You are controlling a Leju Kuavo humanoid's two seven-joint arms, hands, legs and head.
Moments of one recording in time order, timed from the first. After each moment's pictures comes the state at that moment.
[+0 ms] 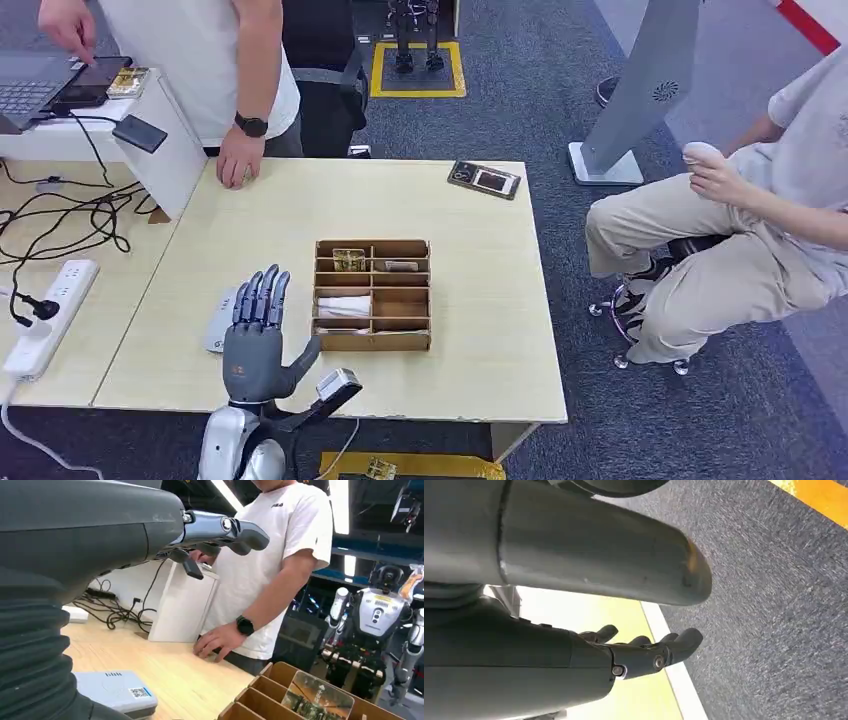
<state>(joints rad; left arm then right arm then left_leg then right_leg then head) 0.04 -0.28 0.08 -1.41 -1.28 0.69 -0.43 -0.14 -0.11 1.07 -0.22 -1.44 -0.44 0.66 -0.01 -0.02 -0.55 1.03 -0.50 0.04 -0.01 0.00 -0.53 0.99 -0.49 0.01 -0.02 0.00</state>
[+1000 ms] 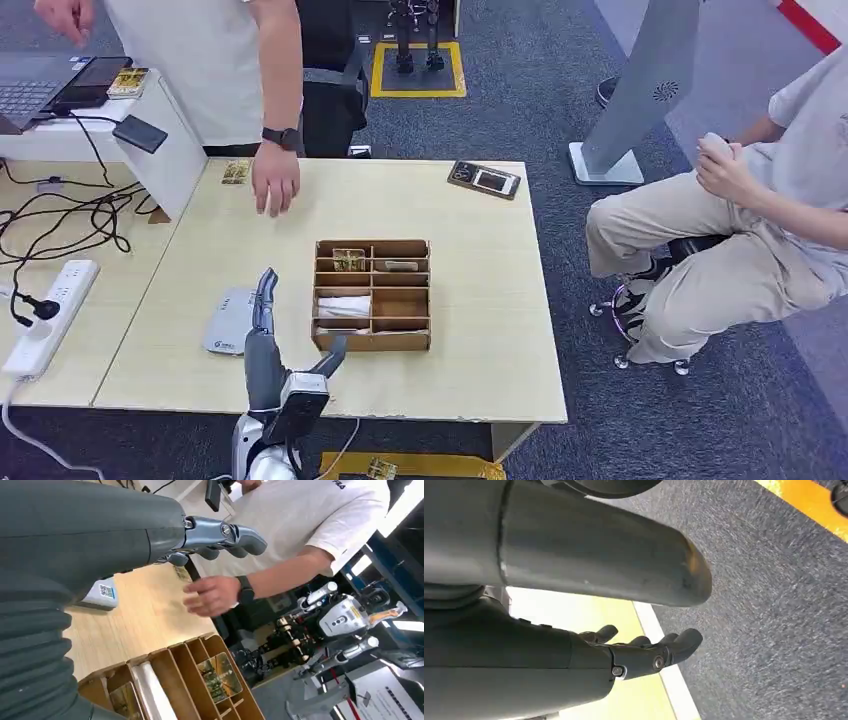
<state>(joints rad) 0.06 -0.17 -0.23 -1.42 -0.49 0.65 -0.58 -0.15 -0.11 1.07 -0.22 -1.44 -0.46 0.62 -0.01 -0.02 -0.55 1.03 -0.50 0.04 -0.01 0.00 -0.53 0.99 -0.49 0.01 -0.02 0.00</state>
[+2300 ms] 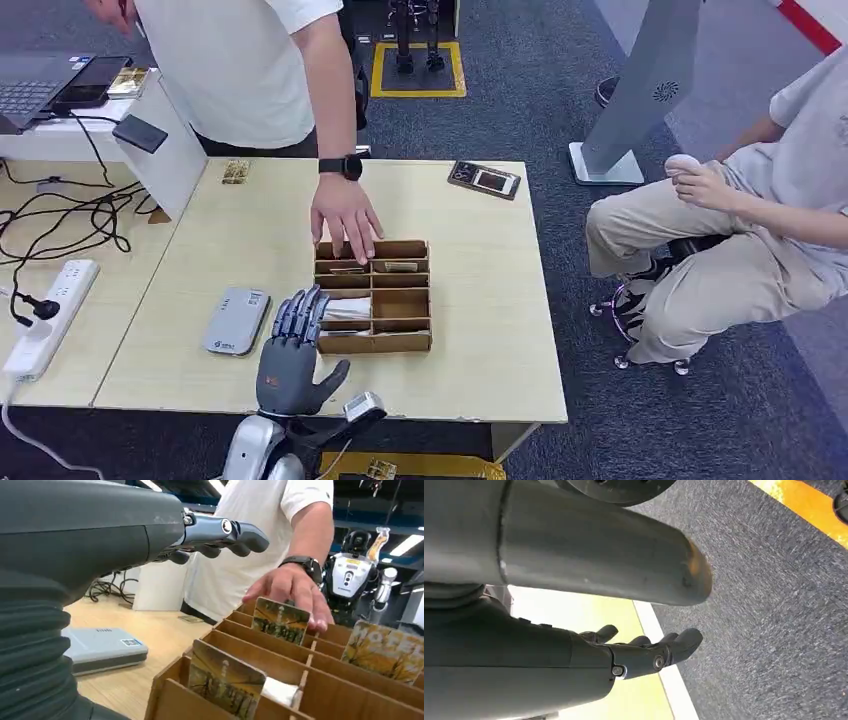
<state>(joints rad) 0.04 -0.27 0.02 -1.27 -1.34 0.69 -0.43 -0.15 -0.11 1.07 -0.22 -1.44 -0.44 0.63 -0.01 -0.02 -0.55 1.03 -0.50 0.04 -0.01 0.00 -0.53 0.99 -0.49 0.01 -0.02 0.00</state>
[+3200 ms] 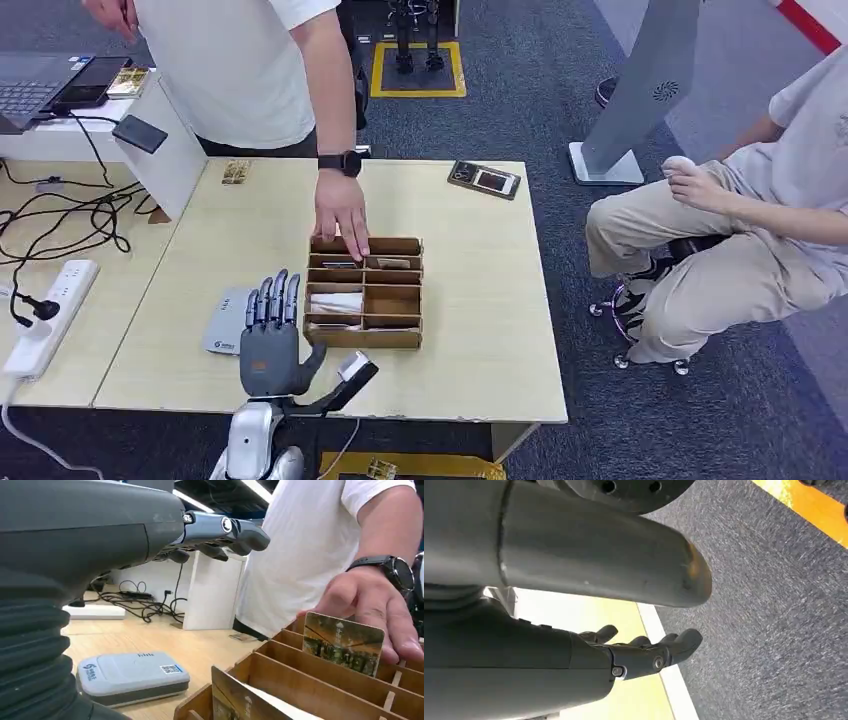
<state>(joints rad) 0.00 -0.18 -0.11 -1.30 -1.49 0.69 0.04 -0.16 -0.09 1.07 -0.22 -1.44 -0.44 0.64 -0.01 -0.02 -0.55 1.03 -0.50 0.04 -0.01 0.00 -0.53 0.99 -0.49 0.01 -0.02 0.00</state>
